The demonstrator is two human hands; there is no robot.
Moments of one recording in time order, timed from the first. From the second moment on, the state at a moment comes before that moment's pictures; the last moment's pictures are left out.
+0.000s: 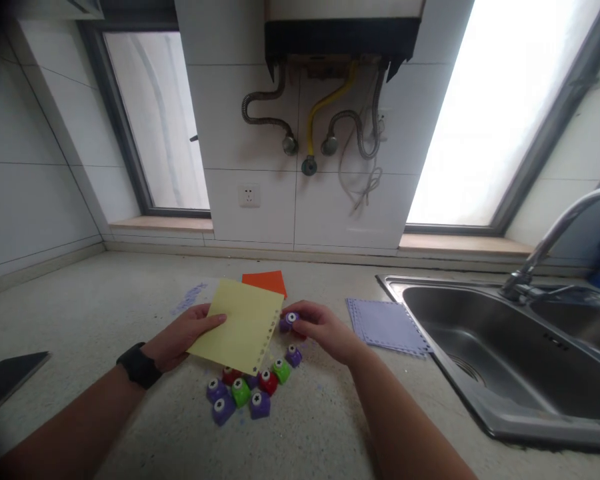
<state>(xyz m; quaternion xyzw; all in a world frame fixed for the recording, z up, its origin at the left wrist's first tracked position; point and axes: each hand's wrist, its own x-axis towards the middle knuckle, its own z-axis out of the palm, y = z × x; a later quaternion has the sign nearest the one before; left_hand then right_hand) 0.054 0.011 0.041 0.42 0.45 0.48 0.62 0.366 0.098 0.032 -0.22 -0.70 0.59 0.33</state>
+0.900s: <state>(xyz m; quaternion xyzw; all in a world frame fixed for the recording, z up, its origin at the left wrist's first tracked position) 0.027 -0.013 0.000 0.52 0.61 0.49 0.35 0.319 0.052 0.035 -0.15 -0.65 0.51 0.55</state>
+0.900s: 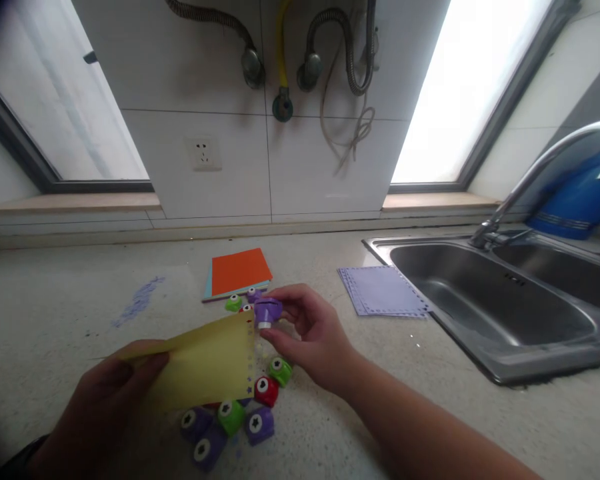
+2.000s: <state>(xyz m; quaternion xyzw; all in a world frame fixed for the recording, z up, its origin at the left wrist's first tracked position) 0.029 -0.013 0.008 0.54 0.63 0.47 0.29 0.319 0.051 0.034 -0.14 -0.67 0.47 0.56</state>
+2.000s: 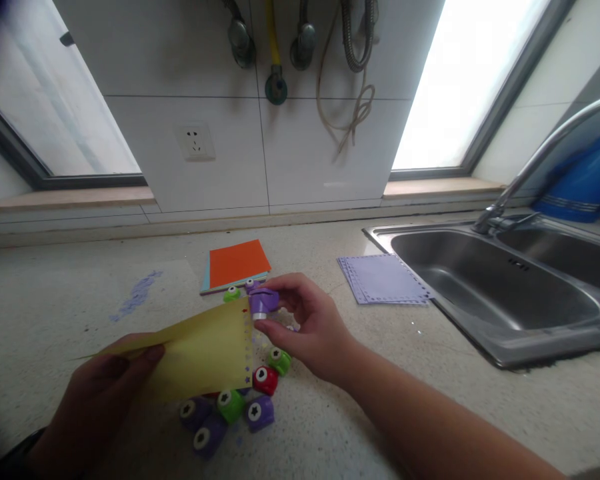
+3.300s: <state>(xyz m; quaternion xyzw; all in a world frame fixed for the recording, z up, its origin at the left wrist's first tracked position) 0.032 -0.014 0.017 0.35 0.54 0.44 0.63 0.316 0.061 0.030 -0.33 -0.49 0.71 0.38</state>
